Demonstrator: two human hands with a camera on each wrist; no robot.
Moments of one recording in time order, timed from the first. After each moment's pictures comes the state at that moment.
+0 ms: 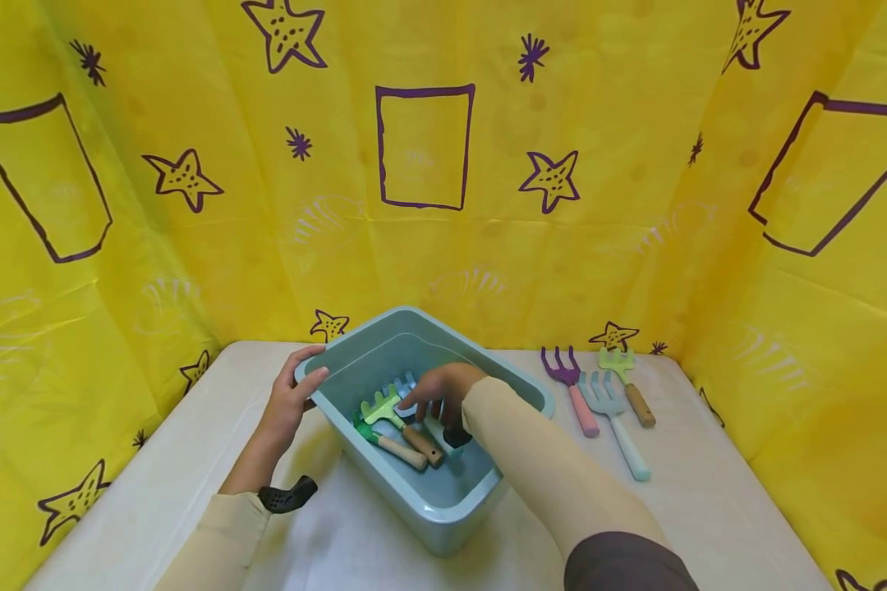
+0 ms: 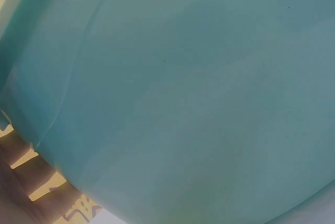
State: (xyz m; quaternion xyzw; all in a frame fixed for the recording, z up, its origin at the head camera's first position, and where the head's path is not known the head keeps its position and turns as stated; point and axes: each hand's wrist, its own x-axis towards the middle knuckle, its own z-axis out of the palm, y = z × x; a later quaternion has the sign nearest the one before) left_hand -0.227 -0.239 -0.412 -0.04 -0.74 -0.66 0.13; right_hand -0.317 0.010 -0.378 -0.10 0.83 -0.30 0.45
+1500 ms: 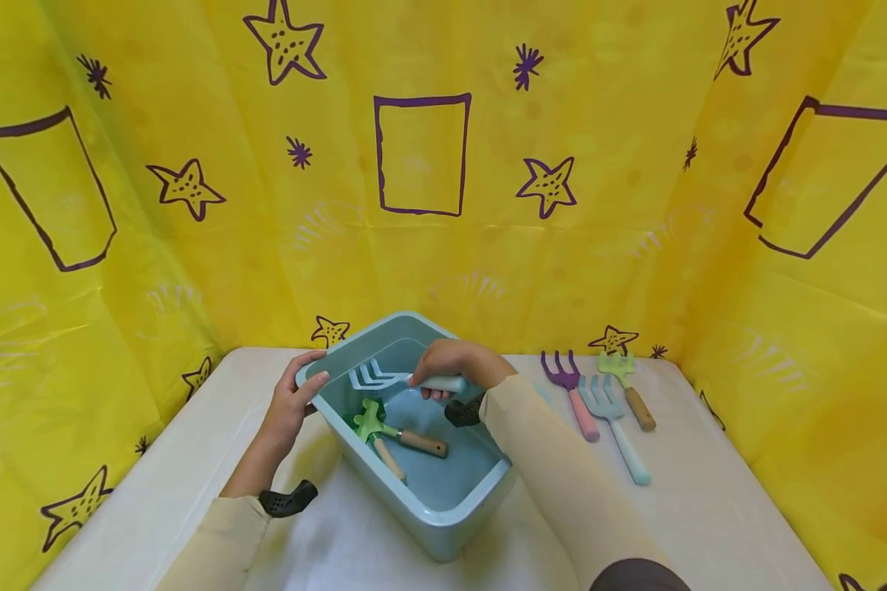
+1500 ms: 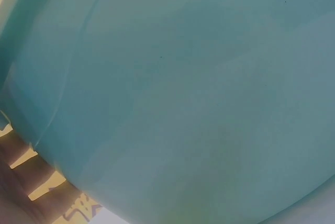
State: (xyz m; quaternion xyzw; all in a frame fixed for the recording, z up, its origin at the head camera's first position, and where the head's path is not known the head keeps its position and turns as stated) left_hand -0.226 -0.238 -0.411 -0.03 -0.74 -0.66 0.12; right_hand -0.320 0.034 -0.336 -0.23 0.82 -0.39 0.35
